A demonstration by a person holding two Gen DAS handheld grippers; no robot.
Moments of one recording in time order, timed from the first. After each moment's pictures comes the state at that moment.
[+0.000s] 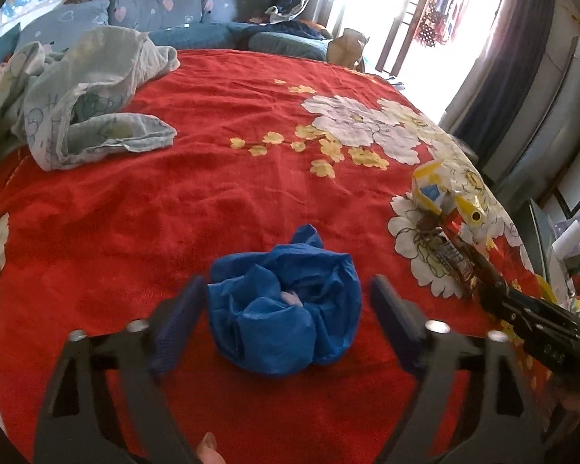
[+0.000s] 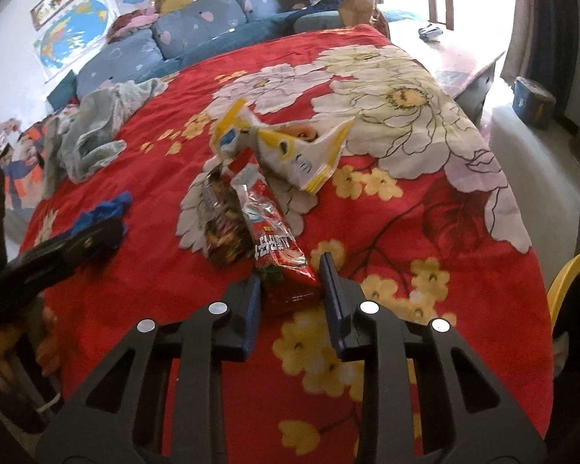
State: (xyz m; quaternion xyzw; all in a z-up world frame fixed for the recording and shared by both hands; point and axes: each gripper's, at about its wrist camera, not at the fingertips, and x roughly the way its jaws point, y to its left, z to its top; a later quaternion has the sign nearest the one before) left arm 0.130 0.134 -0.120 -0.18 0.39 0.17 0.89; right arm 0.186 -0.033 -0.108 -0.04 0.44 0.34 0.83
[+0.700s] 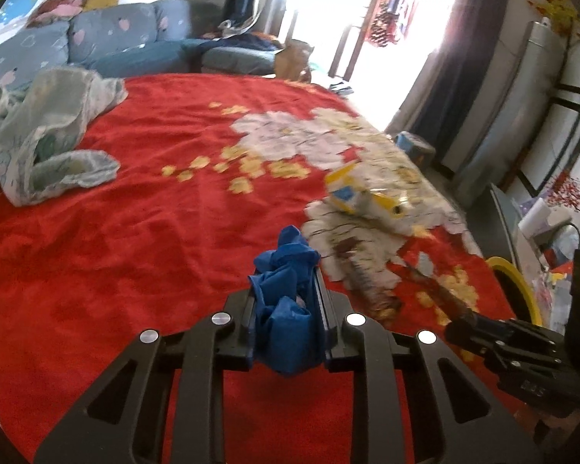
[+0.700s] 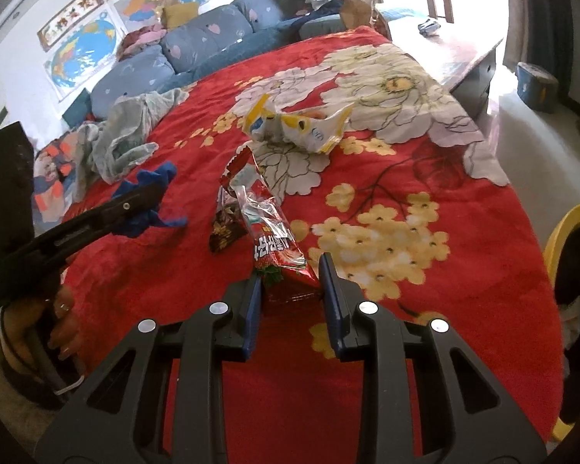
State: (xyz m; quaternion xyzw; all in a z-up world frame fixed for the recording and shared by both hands) left arm 0.128 0.092 -0.090 -0.16 0.36 0.09 0.92; right arm 0.149 -0.068 -0.096 0.01 0.43 0.36 0.83
